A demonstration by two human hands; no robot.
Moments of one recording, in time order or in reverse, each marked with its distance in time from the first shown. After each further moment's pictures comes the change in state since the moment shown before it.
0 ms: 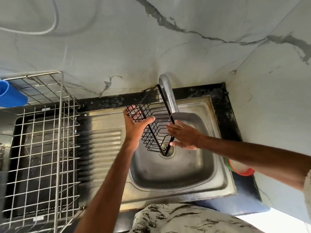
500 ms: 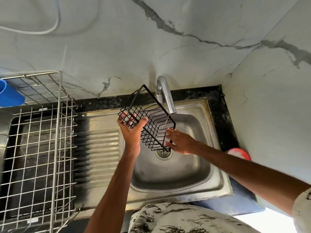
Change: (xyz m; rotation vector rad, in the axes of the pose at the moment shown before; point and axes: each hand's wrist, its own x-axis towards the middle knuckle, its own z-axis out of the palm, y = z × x) left_hand -0.020 -0.014 0.006 -0.244 0.179 -0.005; right_hand -0.005 -0.030 -0.010 0.512 -0.031 0.211
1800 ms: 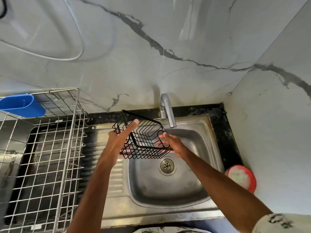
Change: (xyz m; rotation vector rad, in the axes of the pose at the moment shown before) left_hand -0.024 0.112 -0.050 0.456 -0.249 -0.236; right_hand 0.046 -0.022 -0.011 1.388 0.244 0.250
